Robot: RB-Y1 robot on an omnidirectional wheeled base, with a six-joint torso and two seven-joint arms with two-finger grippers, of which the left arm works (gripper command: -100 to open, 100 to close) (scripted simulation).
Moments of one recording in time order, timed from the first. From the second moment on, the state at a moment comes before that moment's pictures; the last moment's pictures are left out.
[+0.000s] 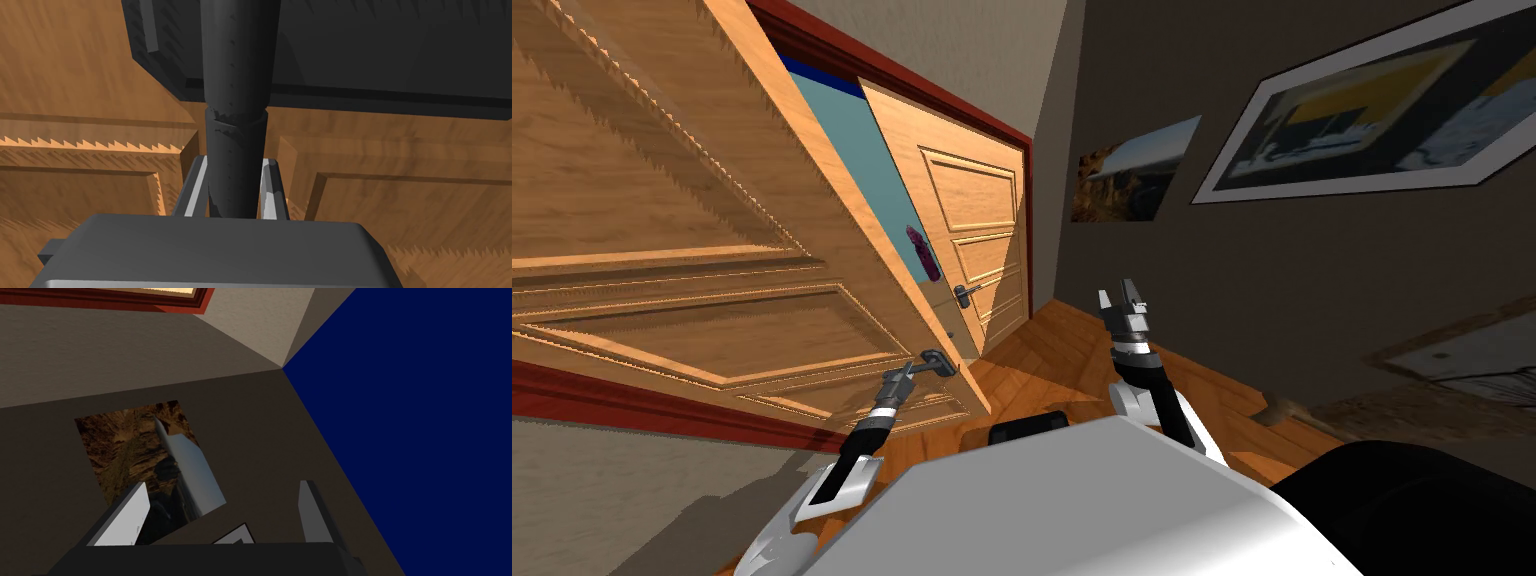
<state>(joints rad) 0.29 0.58 0.04 -1.27 0.09 -0.57 0.49</state>
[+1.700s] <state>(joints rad) 0.37 0.68 -0.01 -1.23 0.08 -0.75 0.58</state>
